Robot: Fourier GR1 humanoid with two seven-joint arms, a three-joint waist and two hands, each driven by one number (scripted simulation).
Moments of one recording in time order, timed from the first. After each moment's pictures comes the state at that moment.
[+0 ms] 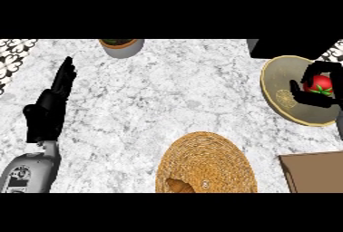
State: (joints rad) left arm -0.24 0.21 0.02 -1.62 -0.17 0.12 0.18; right arm -0.52 -0.50 -0.20 -0.93 0.49 -0.10 -0.56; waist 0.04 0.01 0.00
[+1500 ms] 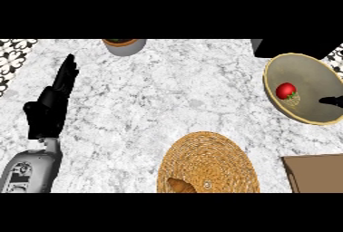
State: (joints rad) left arm -0.26 0.21 0.03 -1.59 -0.16 0.10 0.16; right arm -0.84 -0.72 -0.42 -0.15 0.34 0.33 -0.85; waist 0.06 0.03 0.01
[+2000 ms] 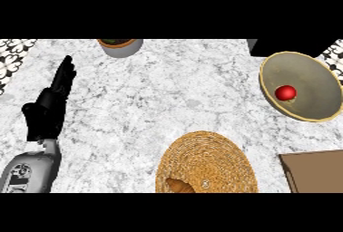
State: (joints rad) left arm -0.25 0.20 0.04 -1.60 -0.17 0.11 0.17; right arm -0.73 -0.82 -0.43 -0.18 0.31 0.47 -0.85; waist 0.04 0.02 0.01
